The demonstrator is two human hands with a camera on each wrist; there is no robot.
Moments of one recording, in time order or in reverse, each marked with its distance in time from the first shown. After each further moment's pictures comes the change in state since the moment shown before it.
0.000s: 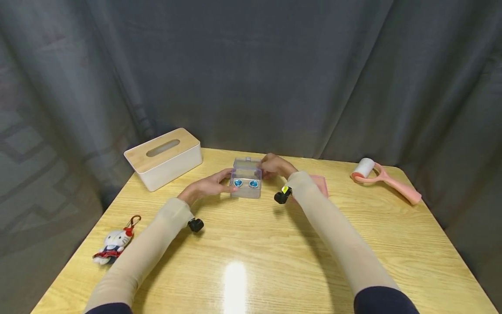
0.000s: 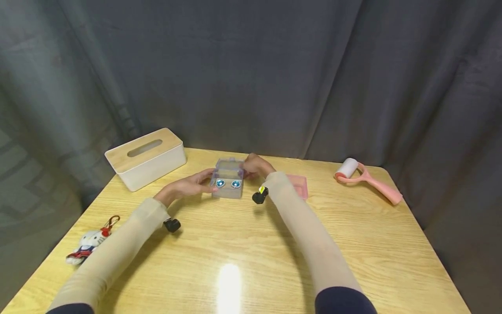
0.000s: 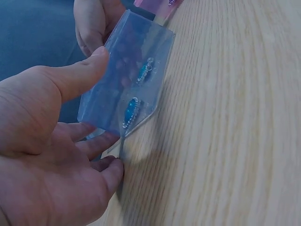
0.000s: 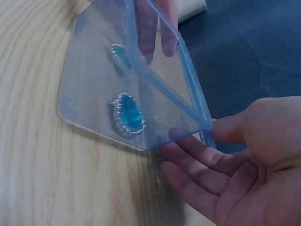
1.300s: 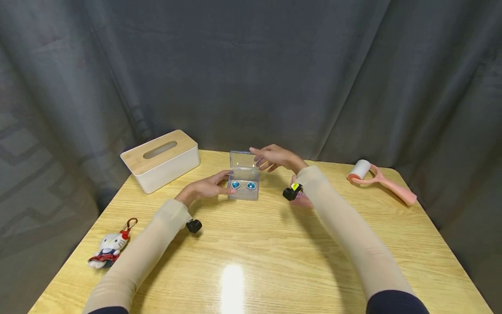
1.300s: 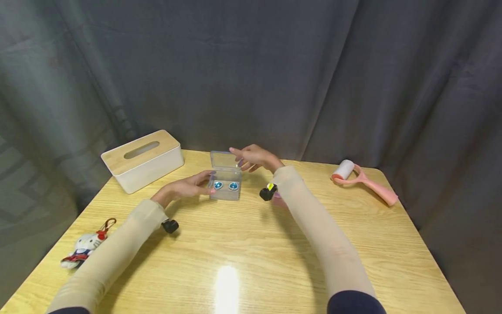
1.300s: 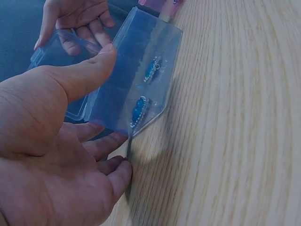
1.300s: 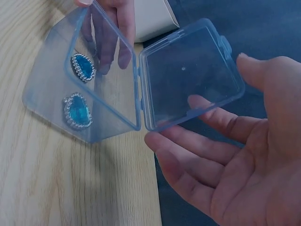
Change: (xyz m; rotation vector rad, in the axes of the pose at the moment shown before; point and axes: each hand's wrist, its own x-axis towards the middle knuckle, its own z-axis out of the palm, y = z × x) left_hand -0.003 0.003 0.000 0.030 -0.022 -0.014; right_hand -0.040 -0.022 -0.031 -0.102 -0.106 -0.158
